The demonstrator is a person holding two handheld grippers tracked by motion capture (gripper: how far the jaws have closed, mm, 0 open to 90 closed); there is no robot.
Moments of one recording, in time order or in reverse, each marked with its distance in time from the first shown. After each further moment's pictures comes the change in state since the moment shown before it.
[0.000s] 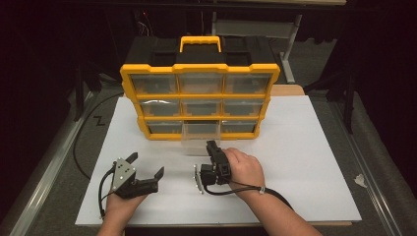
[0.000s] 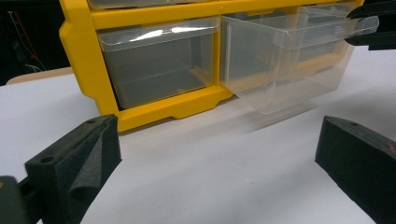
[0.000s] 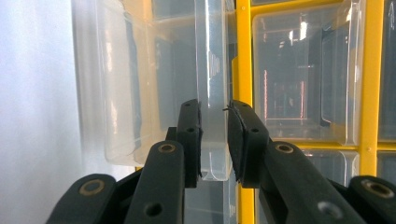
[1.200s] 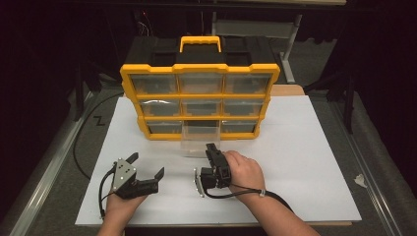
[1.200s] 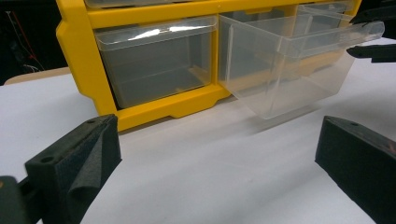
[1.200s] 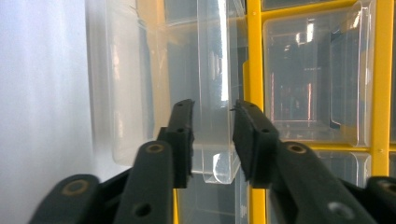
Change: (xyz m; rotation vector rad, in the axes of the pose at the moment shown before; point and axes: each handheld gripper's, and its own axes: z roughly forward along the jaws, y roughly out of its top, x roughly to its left) left arm -0.001 0.000 0.000 0.002 -0.003 0.005; right arm 0.006 0.000 -0.005 -0.014 0.022 0.009
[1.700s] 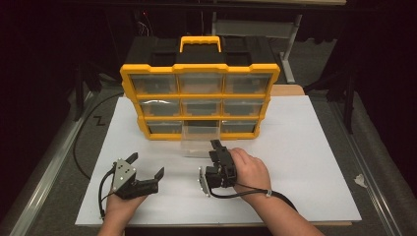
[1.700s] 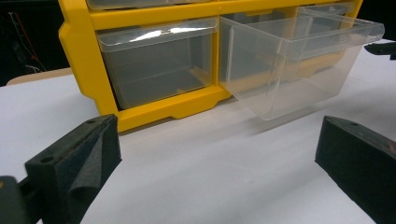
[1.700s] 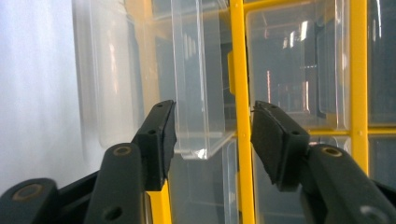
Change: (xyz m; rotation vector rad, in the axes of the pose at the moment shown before) left arm -0.001 0.000 -0.001 -0.007 0.004 -0.003; right arm -0.011 -0.010 -0.009 -0.015 -0.009 0.017
